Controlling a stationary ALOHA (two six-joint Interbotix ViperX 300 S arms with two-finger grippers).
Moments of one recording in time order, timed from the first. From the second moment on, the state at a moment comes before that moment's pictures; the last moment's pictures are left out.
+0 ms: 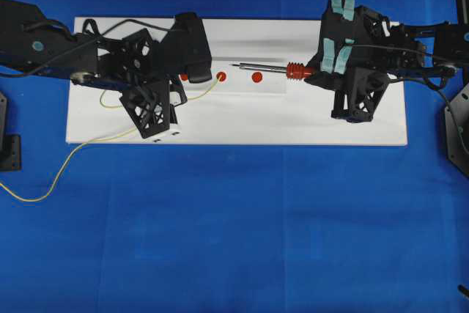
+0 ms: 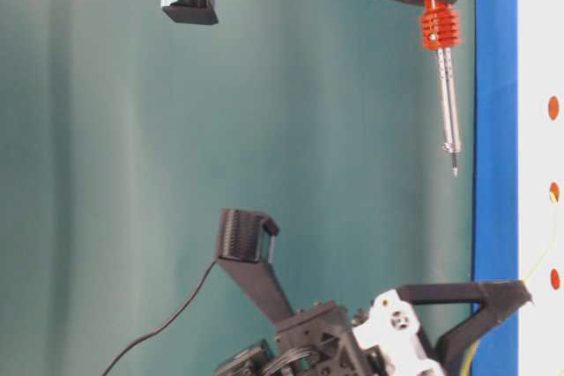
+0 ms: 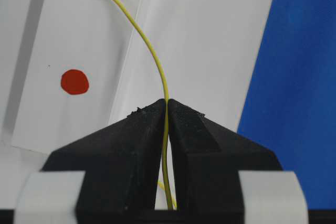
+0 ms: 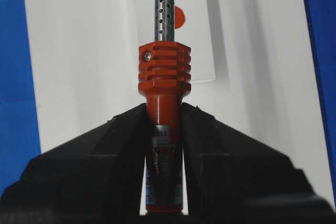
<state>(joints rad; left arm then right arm) 0.10 -0.02 0.60 0.00 0.40 -0.17 -0.19 -0.32 0.83 -0.01 0.34 0.09</state>
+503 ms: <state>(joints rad) 0.09 -0.01 0.60 0.00 0.40 -0.18 -0.19 -0.27 0.82 -0.01 0.33 0.09</state>
